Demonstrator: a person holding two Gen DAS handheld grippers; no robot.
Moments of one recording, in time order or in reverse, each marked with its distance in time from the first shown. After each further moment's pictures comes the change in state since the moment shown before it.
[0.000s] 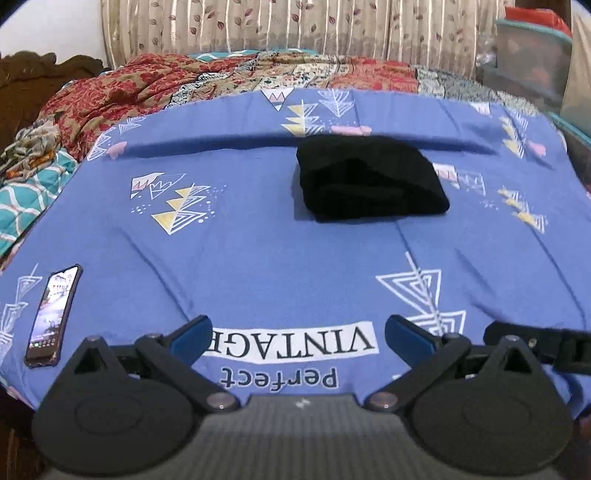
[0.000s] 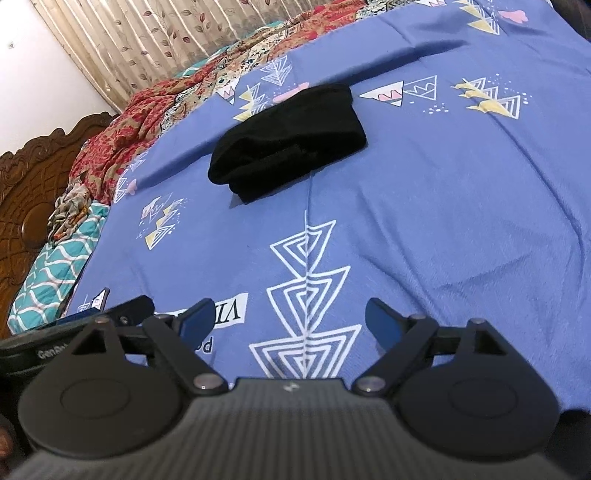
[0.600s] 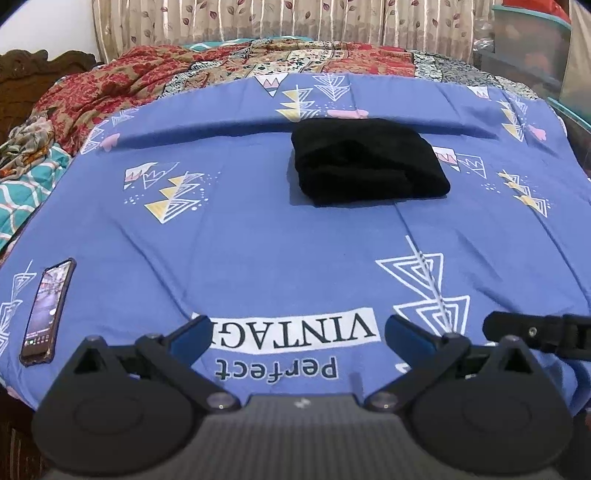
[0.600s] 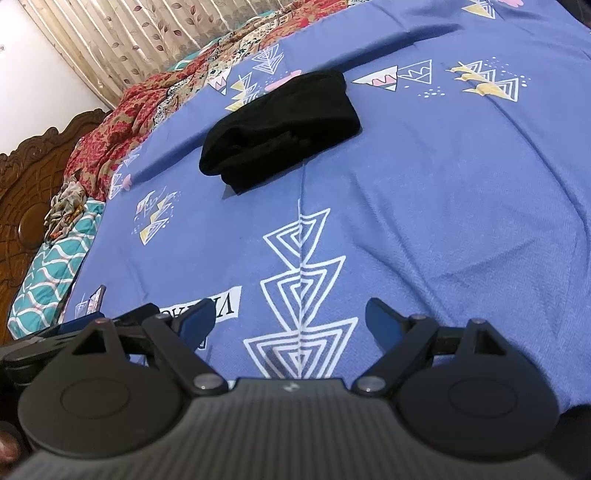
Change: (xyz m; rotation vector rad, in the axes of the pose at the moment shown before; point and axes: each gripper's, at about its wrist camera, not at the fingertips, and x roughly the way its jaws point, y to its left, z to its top) left arm 0.010 0.001 -0.002 0.016 0.041 -0.016; right arm 0.004 -0.007 0.000 0.026 0.035 -0.005
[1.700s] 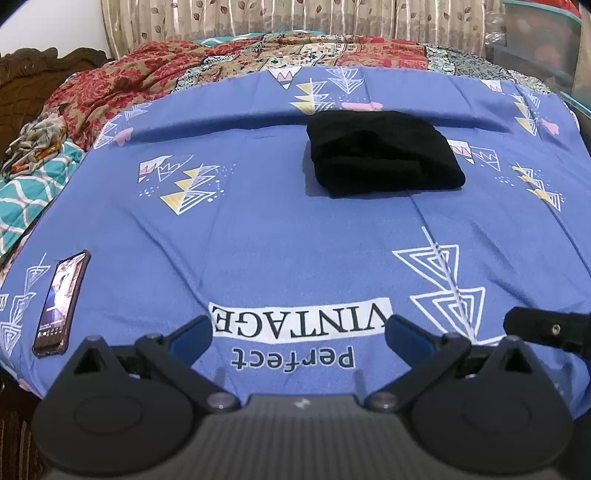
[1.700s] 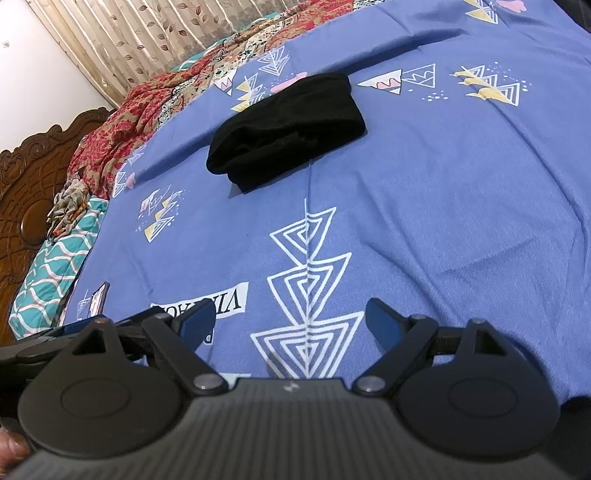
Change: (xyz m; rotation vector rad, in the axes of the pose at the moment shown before) left arm 0.000 0.005 -0.003 0.002 0.020 0.048; right arm -0.005 0.005 -0.002 -0.014 -0.005 0.002
